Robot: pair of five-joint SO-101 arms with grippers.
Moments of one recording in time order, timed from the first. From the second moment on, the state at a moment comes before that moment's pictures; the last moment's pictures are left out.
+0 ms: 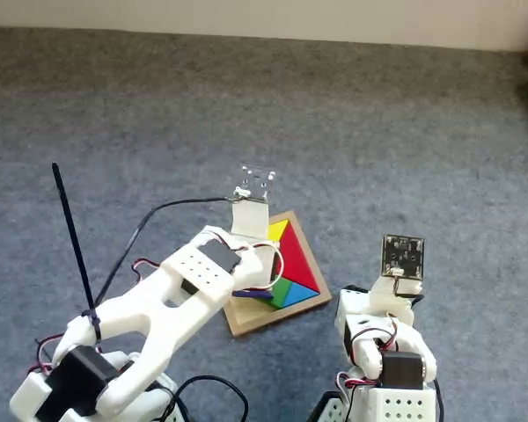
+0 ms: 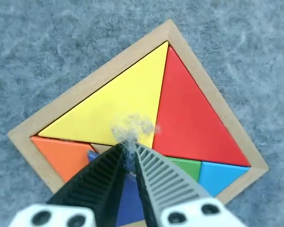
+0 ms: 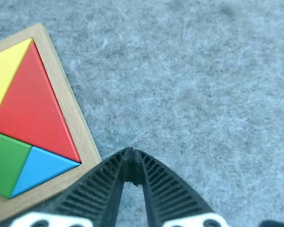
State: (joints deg) left arm 30.9 -15.4 51.7 36.4 29.5; right arm -4.2 -104.4 95.8 67.2 -1.9
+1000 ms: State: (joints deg) left arm 31.5 -16.0 53.1 44.1 29.3; right arm -4.2 -104.4 95.8 67.2 -1.9
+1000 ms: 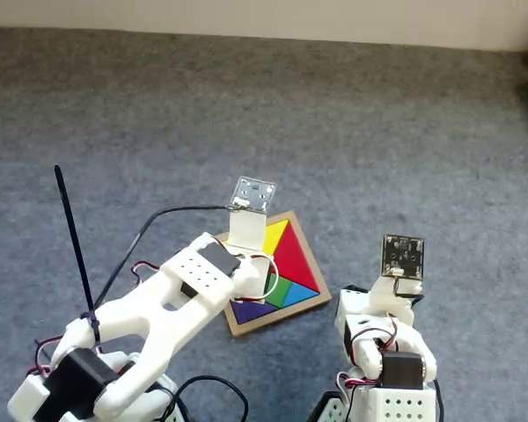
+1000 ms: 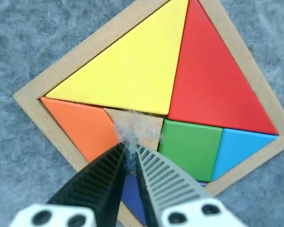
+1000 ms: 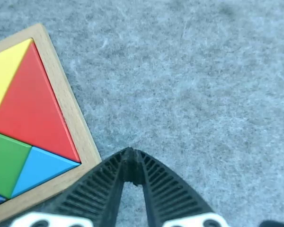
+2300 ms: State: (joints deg) left arm 15.8 -69.2 69.7 52.3 29.2; right arm -4.2 -104.4 95.8 67.2 -1.9
